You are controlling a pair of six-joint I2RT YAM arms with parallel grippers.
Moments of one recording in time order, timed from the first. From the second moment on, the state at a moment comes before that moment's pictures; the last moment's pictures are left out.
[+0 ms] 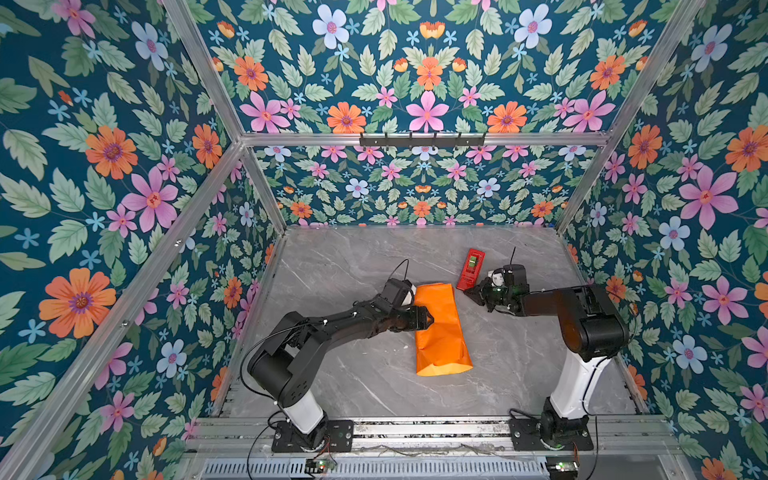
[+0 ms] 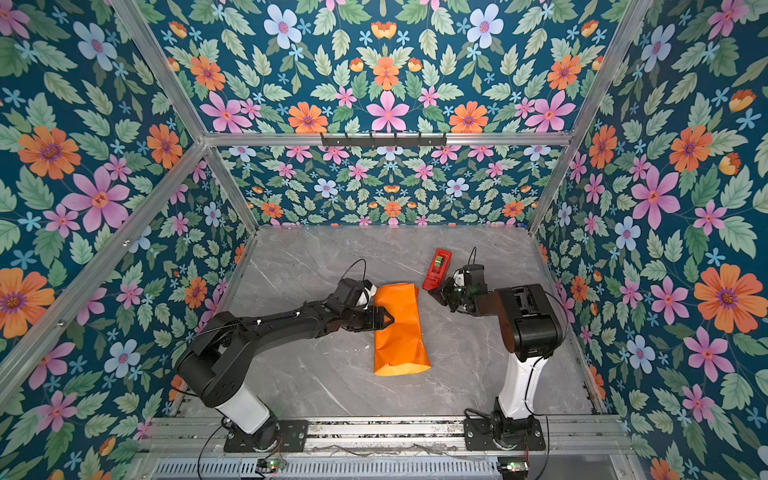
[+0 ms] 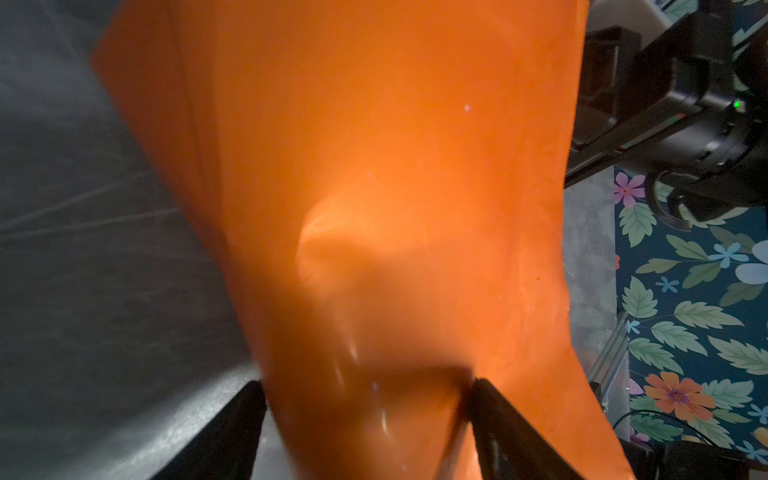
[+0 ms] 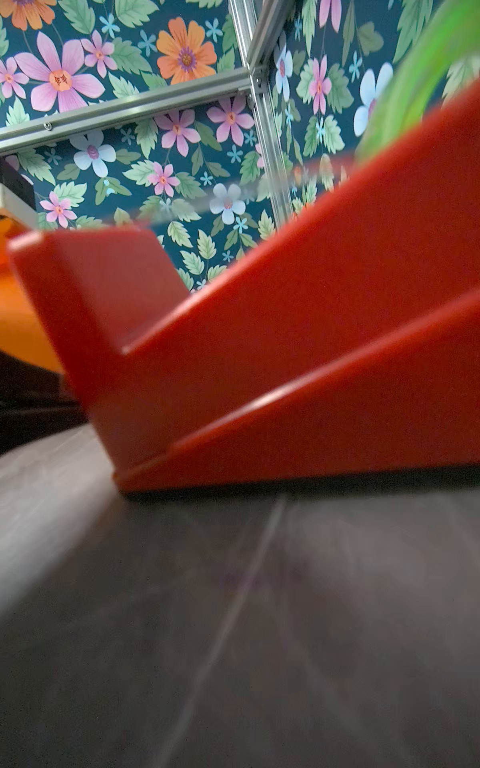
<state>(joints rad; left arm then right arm) -0.69 1.67 0.87 -0.10 0.33 -0.66 0.11 1.92 0.87 0.29 -0.68 1.06</state>
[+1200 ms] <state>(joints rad) -0.69 1.69 0.88 -0.10 0.35 -0.65 0.64 1.25 0.59 0.14 0.01 0.93</state>
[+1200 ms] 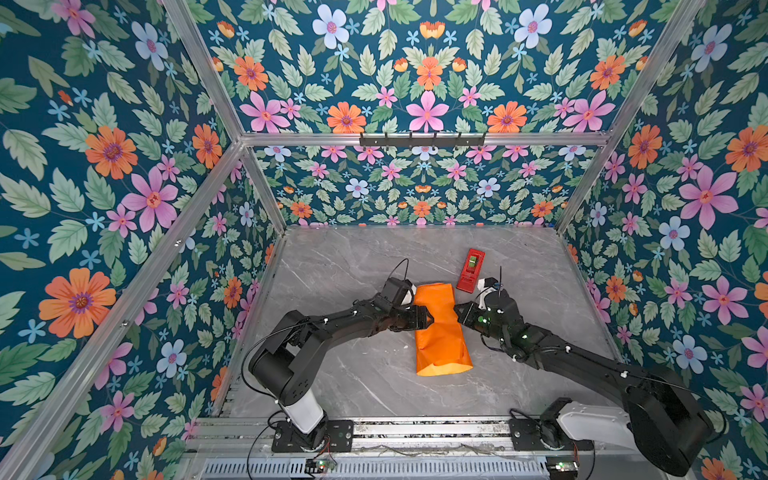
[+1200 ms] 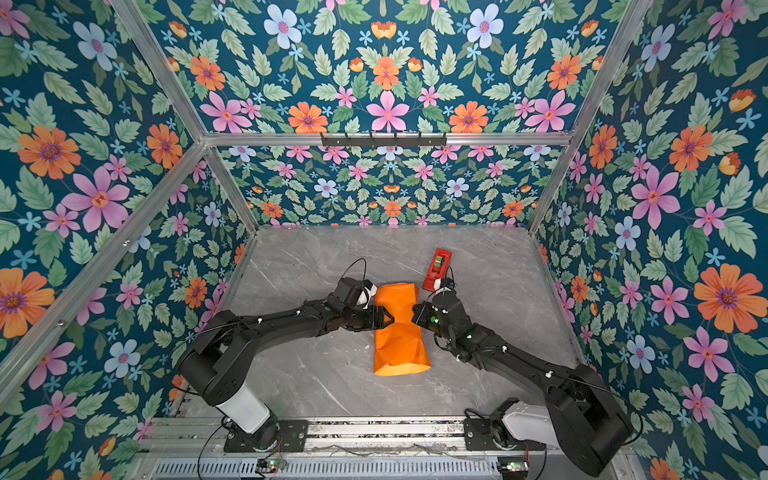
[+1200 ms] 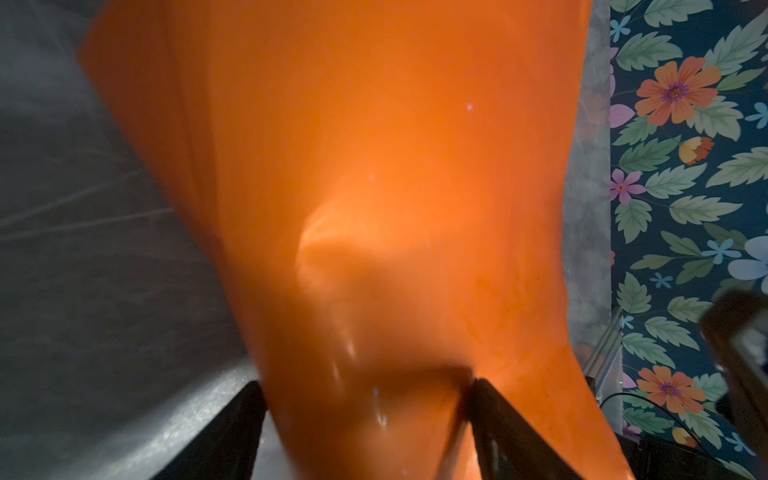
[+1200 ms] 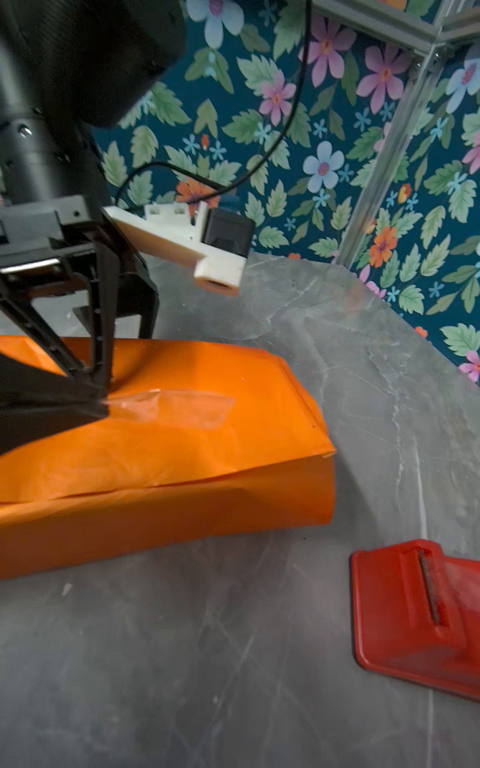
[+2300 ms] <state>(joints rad) -0.68 1.69 0.88 -0.09 0.37 -0.65 0.77 1.50 0.51 0.48 0.37 0.69</state>
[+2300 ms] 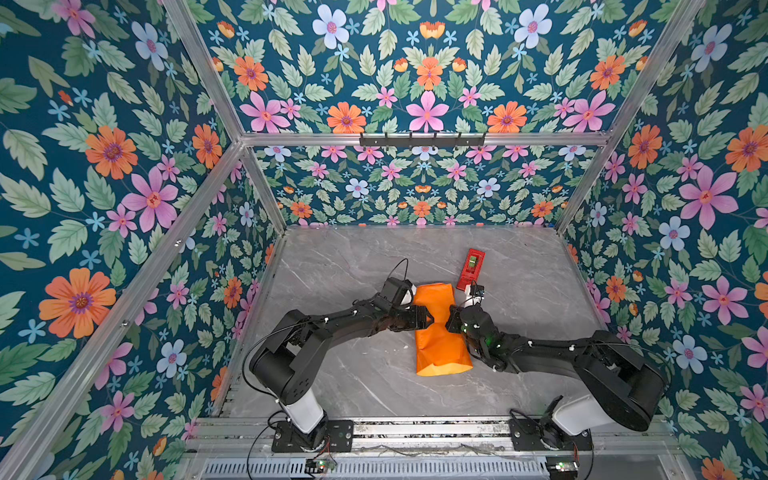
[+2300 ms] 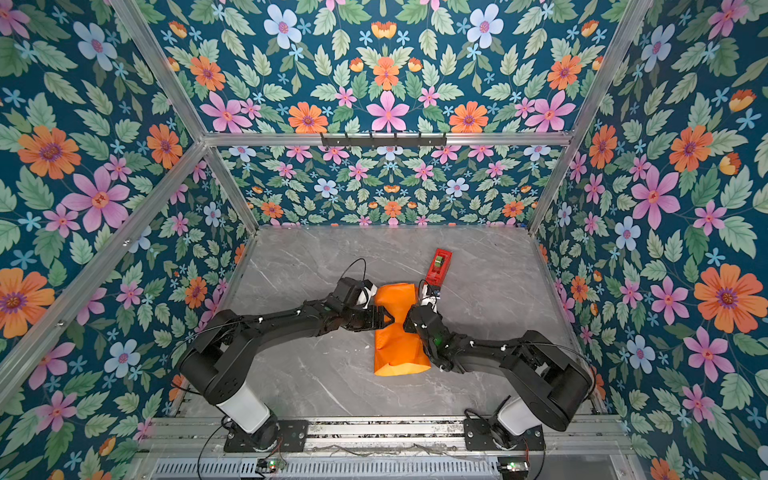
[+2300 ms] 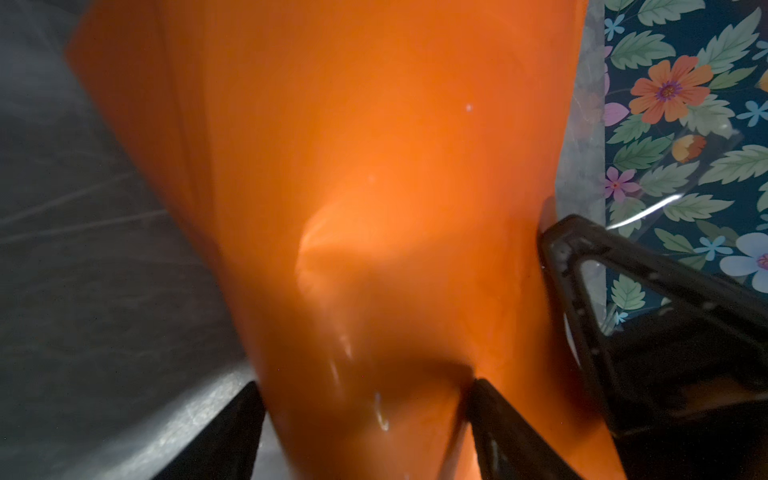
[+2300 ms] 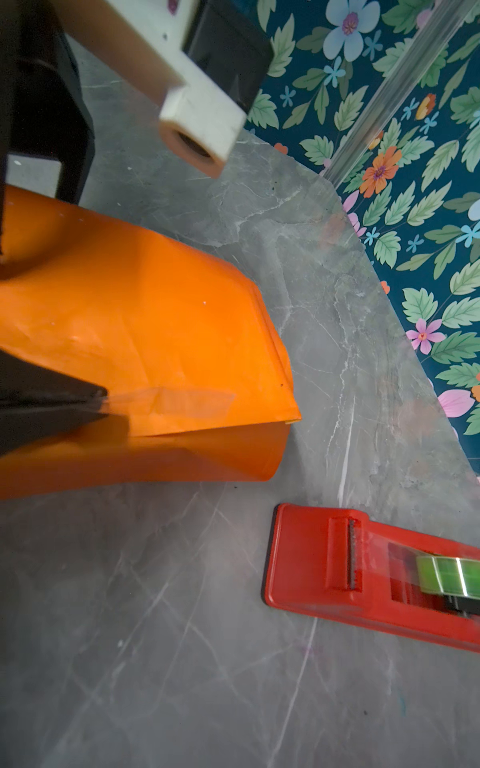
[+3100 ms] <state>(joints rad) -0.68 1.69 0.88 -0.07 0.40 -0.65 0.75 1.50 0.45 0.63 0.19 0.31</state>
